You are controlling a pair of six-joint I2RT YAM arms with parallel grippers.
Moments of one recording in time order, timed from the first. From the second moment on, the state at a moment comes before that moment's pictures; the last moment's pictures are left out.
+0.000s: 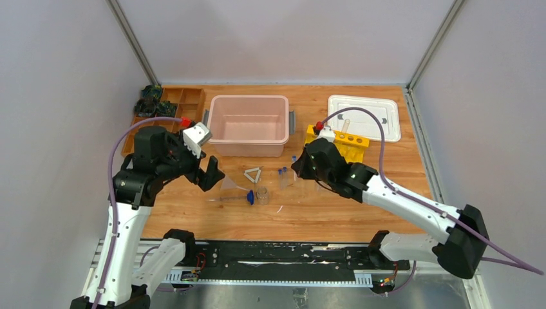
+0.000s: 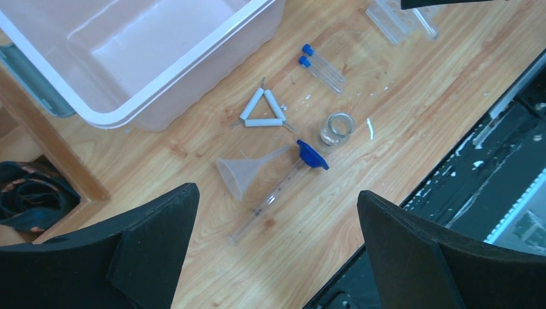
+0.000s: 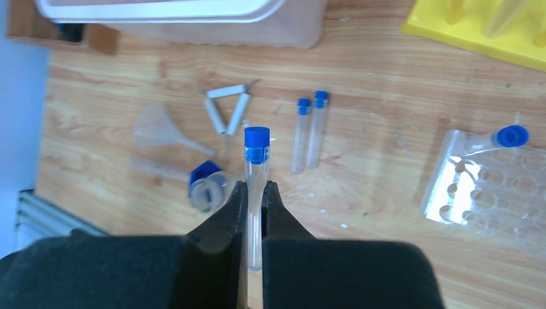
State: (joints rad) left arm -0.15 0.80 1.13 -0.97 0.55 0.32; right arm 0.87 1.20 0.91 -0.33 0.27 0.73
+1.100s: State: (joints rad) left arm -0.15 0.84 1.18 -0.75 0.89 -0.14; right arm 1.23 1.31 1.23 0.06 0.51 0.65
